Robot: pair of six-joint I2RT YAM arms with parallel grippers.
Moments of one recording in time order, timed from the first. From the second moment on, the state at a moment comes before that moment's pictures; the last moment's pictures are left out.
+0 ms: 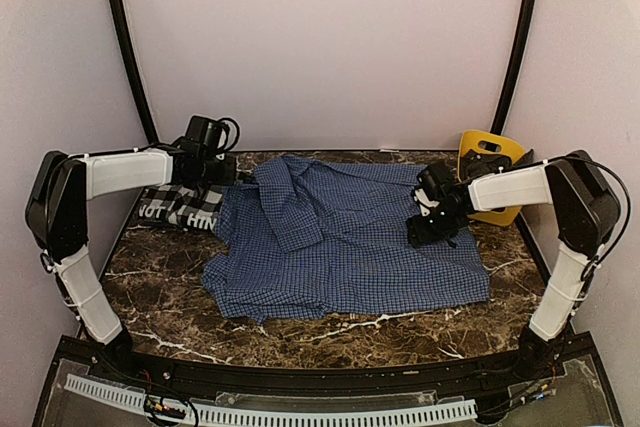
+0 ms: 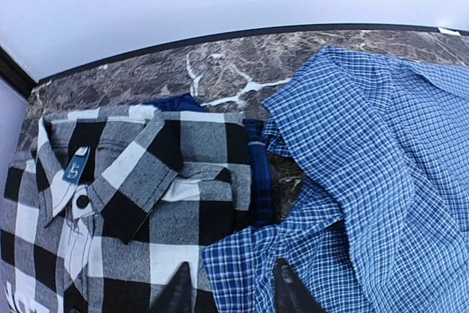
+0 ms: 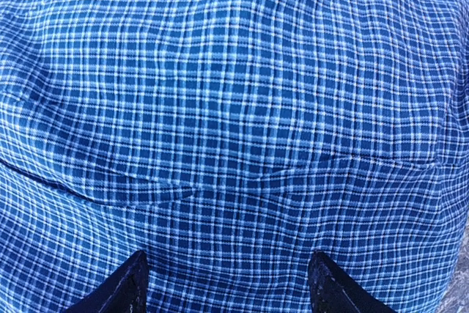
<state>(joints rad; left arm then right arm) -0.39 1.76 1.28 -0.22 -0.26 -0.16 0.46 1.79 1.04 -0.39 0.11 0.17</state>
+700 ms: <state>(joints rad) -0.40 1.29 0.73 -0.04 0.10 -0.40 0.61 1.51 0.91 -0.41 -0.03 0.22</state>
